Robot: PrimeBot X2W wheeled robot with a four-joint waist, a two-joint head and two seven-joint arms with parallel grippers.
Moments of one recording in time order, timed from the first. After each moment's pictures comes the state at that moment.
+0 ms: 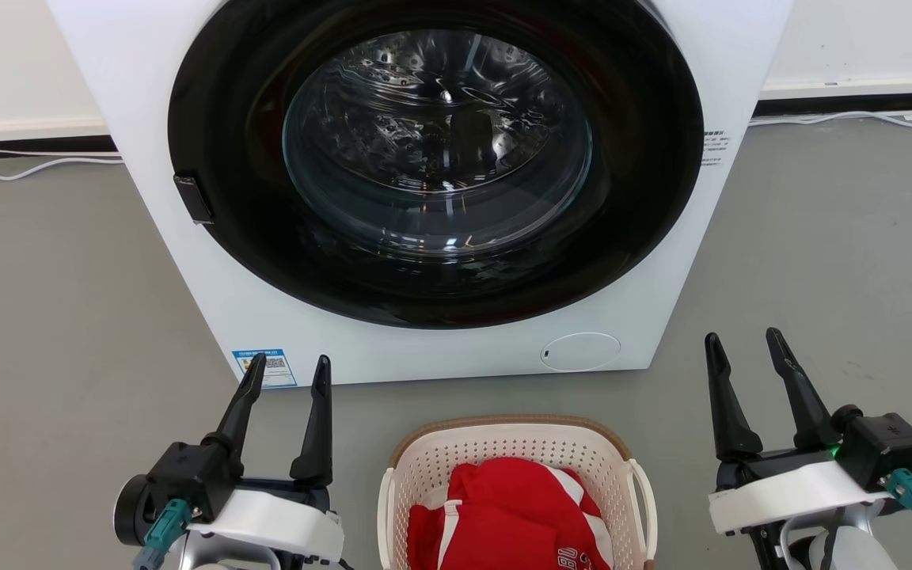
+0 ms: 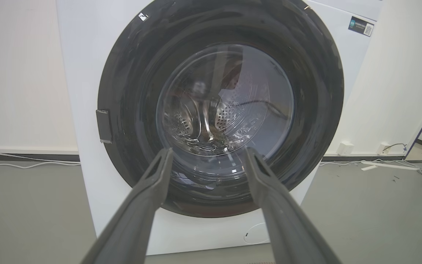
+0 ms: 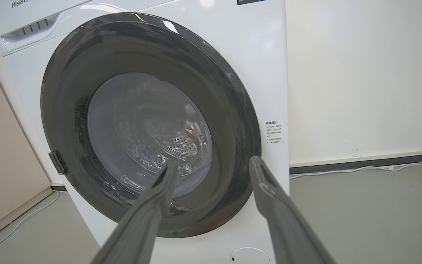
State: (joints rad) left arm -0.03 0.04 -0.13 0.07 -0.22 -0.03 -0.26; right arm -0.09 -0.07 -0.01 0.18 0.19 0.12 -0.25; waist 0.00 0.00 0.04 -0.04
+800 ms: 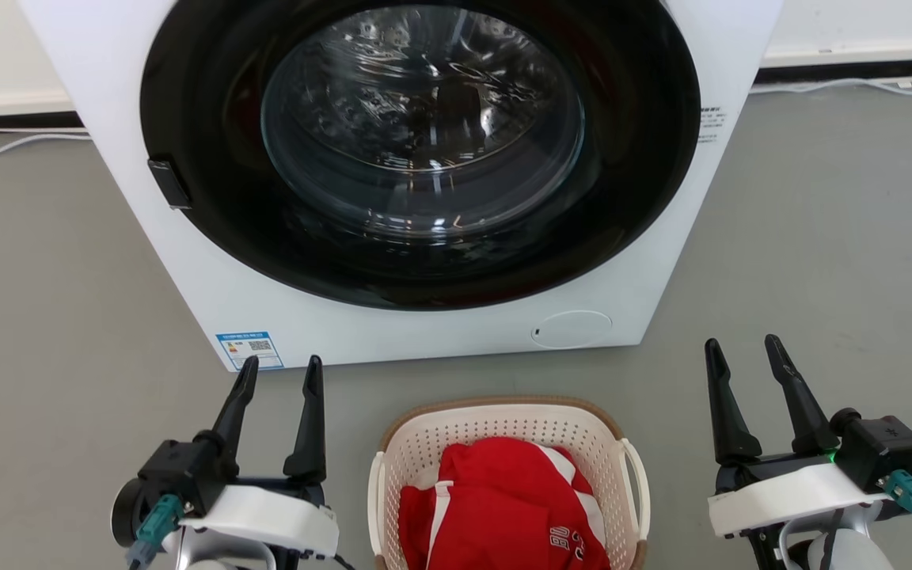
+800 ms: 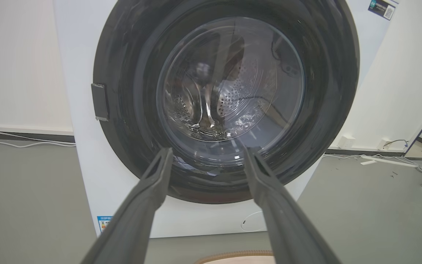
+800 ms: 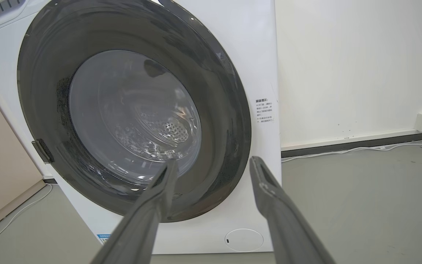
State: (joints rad) left arm -0.04 0.04 -0.12 0.09 -0.25 -0.02 -0.26; right arm -0.09 -0.07 -0.01 0.20 0.21 0.12 -0.25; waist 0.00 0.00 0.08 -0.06
